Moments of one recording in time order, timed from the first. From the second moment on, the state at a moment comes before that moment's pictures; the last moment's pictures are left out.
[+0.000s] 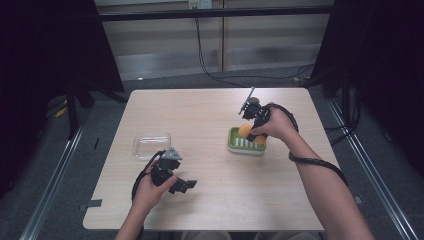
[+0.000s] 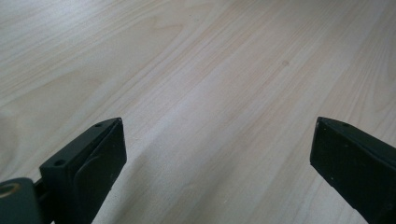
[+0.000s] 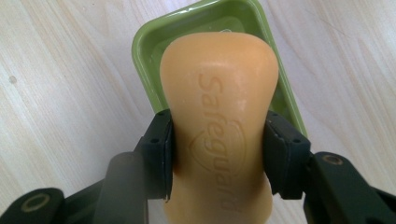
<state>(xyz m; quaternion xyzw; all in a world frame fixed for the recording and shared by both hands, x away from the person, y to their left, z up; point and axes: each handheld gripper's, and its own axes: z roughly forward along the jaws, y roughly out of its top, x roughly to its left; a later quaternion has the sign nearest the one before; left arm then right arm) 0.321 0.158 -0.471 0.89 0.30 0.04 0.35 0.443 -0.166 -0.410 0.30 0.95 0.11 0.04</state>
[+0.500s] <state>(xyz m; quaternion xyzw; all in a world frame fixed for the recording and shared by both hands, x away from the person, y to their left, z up) 0.321 0.159 -0.470 0.88 0.30 0.04 0.36 0.447 -0.164 -0.418 0.29 0.95 0.11 0.04</state>
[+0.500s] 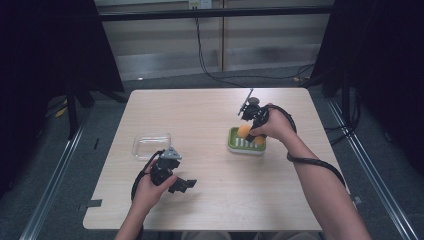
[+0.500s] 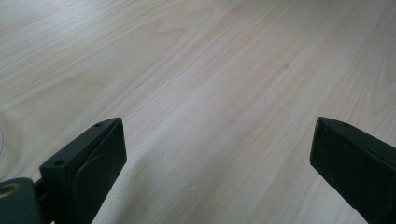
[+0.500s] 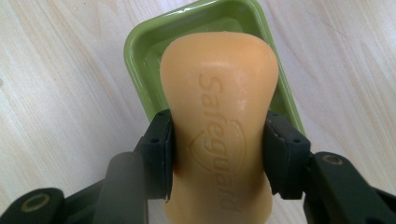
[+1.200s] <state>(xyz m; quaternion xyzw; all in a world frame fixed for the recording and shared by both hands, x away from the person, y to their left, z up) 0.321 0.159 -0.469 0.88 0.30 0.04 0.36 0.451 -0.164 -0.428 0.30 0.95 0.11 0.04</state>
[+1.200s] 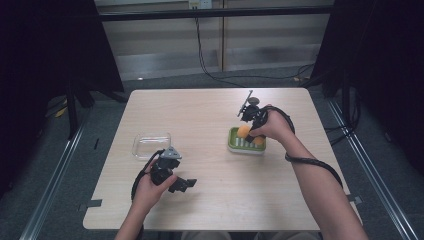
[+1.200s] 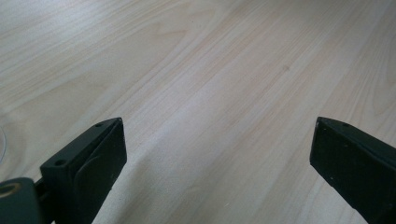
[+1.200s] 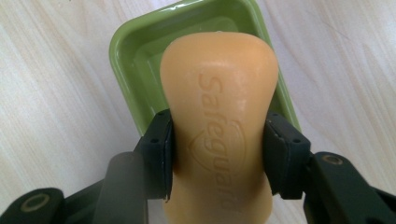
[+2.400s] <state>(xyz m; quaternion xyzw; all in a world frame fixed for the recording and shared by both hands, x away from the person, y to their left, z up) 0.322 0.159 -0.469 0.88 0.30 0.04 0.36 0.454 -0.161 -0.439 0.28 0.95 0.11 0.06</state>
